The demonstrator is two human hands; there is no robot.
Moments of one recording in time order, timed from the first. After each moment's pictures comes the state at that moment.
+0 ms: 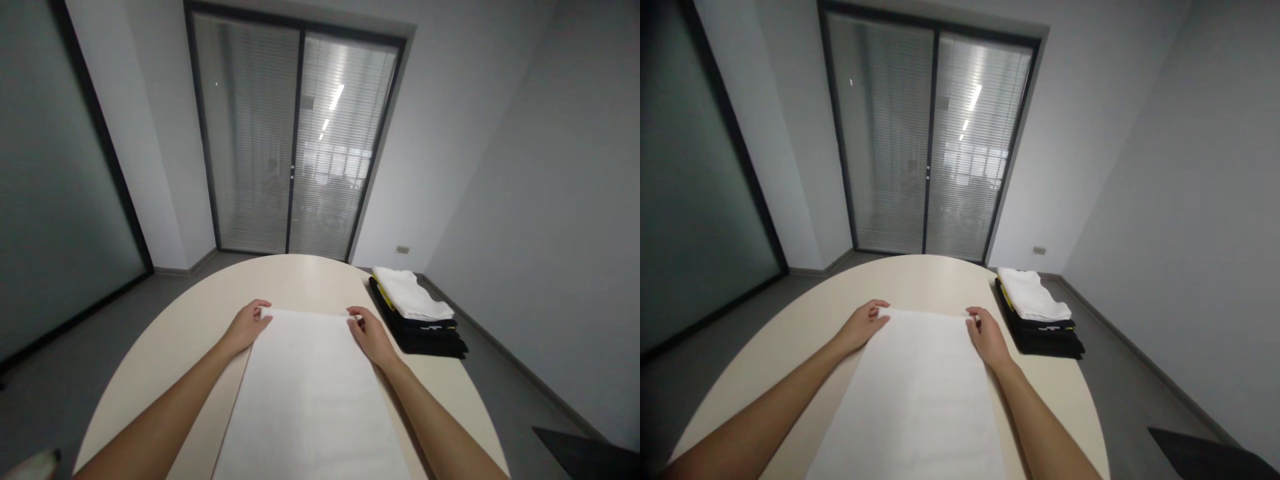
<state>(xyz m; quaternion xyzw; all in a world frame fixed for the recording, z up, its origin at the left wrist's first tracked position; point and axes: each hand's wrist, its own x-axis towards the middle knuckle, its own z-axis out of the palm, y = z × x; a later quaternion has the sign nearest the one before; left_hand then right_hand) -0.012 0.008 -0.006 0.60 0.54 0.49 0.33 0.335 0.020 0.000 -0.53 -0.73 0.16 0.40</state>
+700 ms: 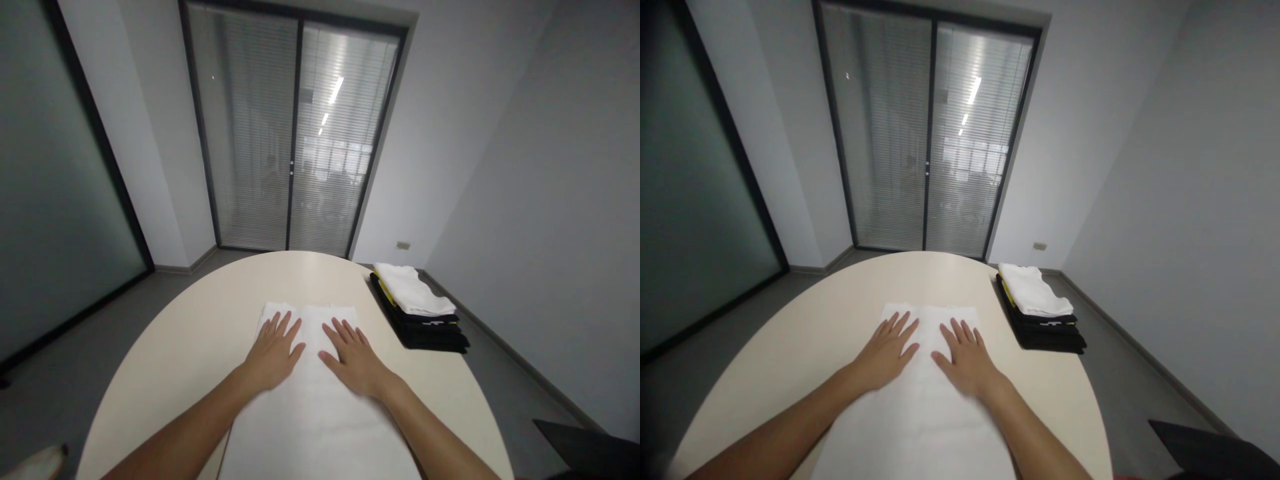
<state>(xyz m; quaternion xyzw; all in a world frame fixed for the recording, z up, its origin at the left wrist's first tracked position) 0.049 -0.043 0.000 0.80 0.58 0.14 0.08 0.284 -0.043 0.021 -0.53 -0.83 0.16 0.07</state>
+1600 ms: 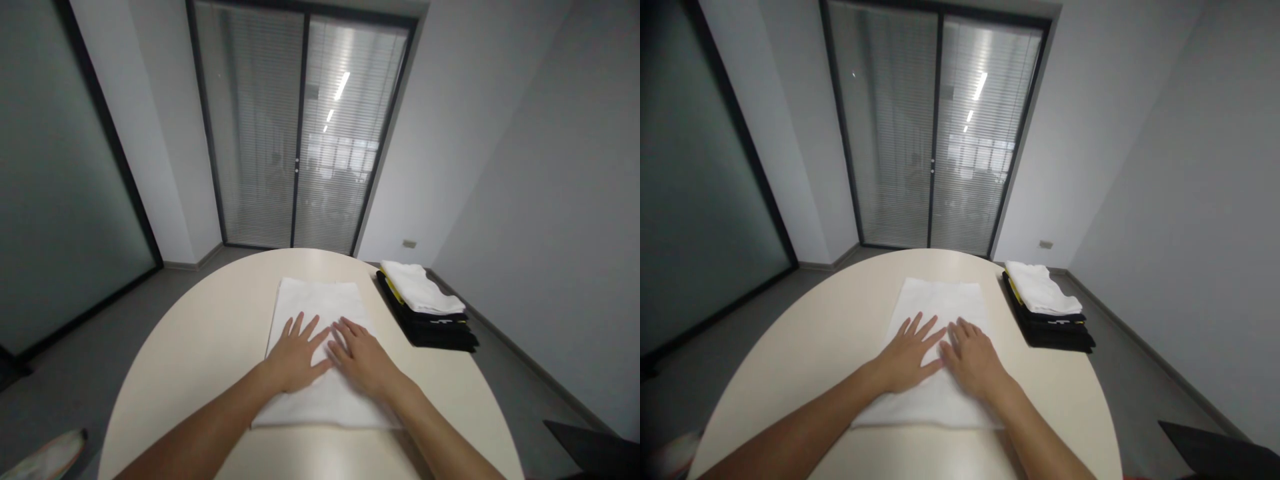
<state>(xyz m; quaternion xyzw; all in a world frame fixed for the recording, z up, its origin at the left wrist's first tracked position) 0.067 -0.057 -0.006 0.86 0.49 0.12 0.11 0.274 -0.049 0.020 -0.53 -0.83 0.11 0.11</state>
